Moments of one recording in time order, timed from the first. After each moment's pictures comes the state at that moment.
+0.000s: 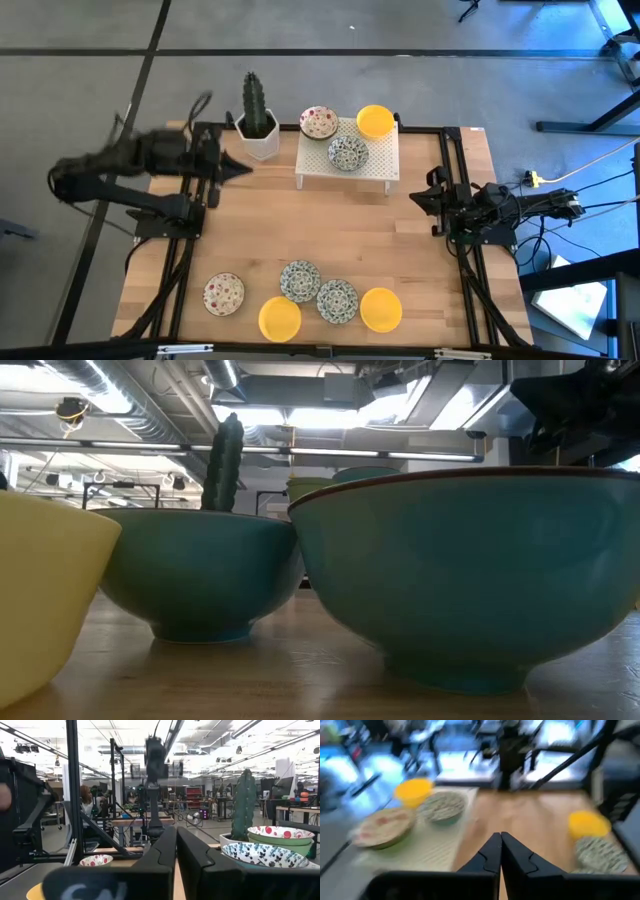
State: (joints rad) left arm 0.04 0.73 1.04 -0.61 -0.09 0.01; right arm 0.12 0.12 0.01 0.43 0.18 -0.03
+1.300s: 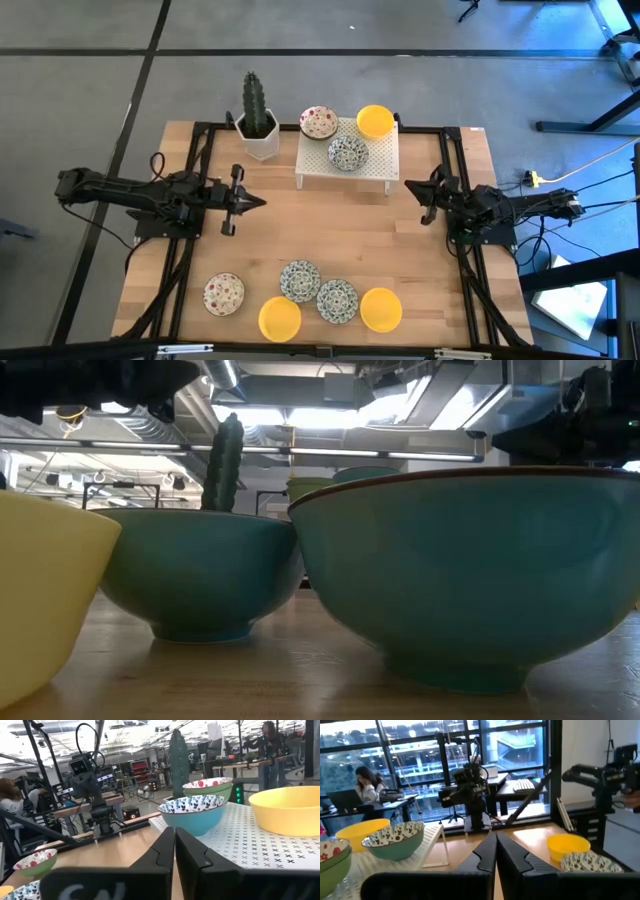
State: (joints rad) left arm -0.03 0.55 0.24 0.40 0.02 0.11; right arm 0.12 0.12 0.01 0.25 0.51 0.13
